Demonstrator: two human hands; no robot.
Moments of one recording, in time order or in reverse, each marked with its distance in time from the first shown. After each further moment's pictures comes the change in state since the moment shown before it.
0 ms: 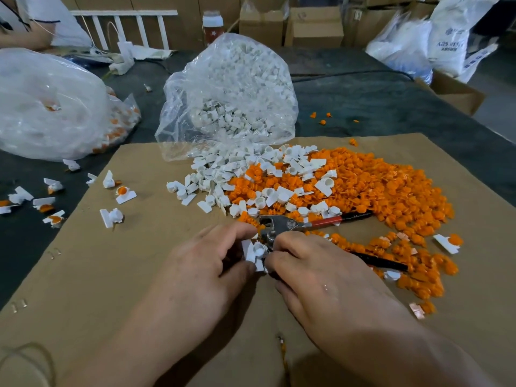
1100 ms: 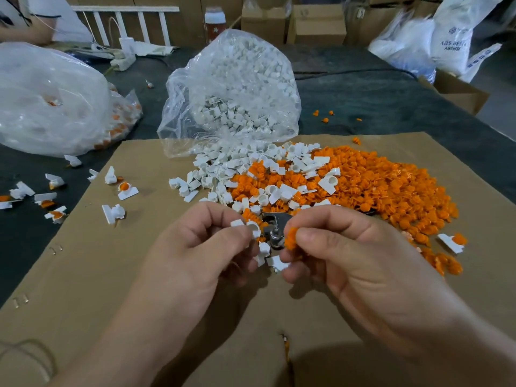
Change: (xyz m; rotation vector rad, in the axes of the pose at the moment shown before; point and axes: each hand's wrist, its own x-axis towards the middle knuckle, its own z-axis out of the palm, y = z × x) left_hand -0.001 0.016 -0.002 -0.847 0.143 -0.284; right_hand -0.001 0.019 0.000 1.652 0.173 0.310
